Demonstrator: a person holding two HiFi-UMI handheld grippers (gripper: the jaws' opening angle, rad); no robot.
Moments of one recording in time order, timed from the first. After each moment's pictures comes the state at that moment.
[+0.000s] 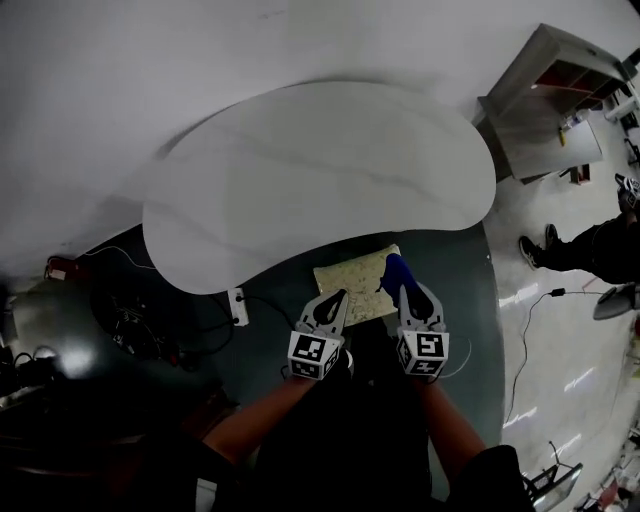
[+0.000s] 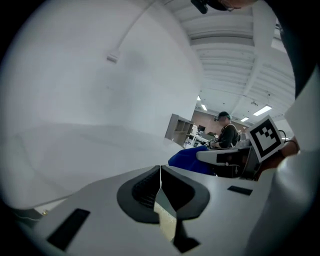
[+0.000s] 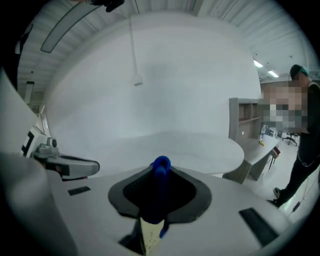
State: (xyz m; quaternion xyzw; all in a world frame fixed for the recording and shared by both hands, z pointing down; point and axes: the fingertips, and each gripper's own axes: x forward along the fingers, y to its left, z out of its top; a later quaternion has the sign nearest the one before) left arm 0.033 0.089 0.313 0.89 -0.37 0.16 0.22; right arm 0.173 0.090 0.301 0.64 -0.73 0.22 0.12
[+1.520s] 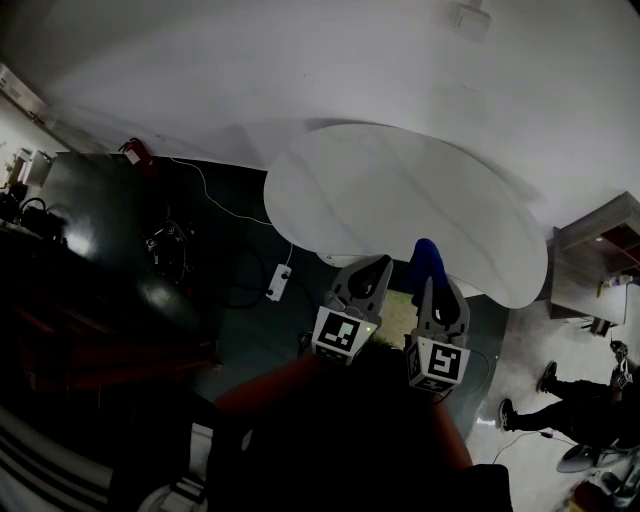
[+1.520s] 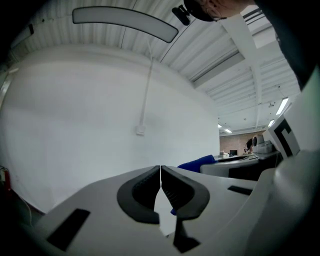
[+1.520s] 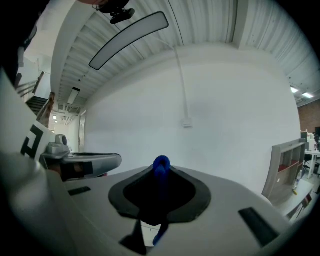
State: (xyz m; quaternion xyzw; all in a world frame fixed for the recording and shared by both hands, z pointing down) left arm -0.112 0.086 0.033 0.83 -0.56 0.02 0.03; right arm -0.015 0.084 0.040 0.53 -0.85 0.05 0.06
